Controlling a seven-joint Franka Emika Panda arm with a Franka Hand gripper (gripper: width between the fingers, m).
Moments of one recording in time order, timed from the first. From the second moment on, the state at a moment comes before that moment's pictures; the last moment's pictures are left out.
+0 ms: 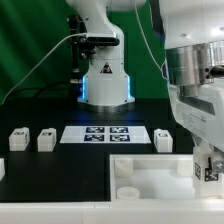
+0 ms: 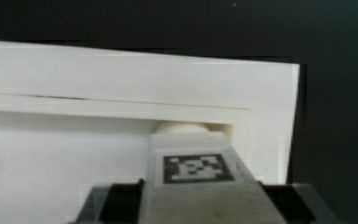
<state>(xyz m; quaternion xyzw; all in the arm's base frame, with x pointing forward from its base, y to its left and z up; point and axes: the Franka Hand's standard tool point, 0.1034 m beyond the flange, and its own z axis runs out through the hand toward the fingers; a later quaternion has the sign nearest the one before) 0.627 0.122 0.069 -0.79 0.60 0.00 0.09</state>
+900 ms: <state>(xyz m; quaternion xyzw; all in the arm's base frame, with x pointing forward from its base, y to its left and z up) 0.628 0.121 0.068 -1.00 0.03 -0.05 0.02</state>
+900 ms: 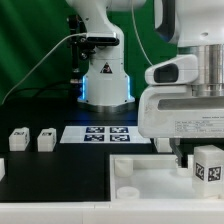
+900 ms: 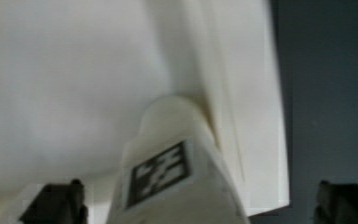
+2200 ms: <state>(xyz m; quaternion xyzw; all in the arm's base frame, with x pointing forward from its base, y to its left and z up) 0.632 0.114 0.067 -0.93 0.37 -0.03 0.04</state>
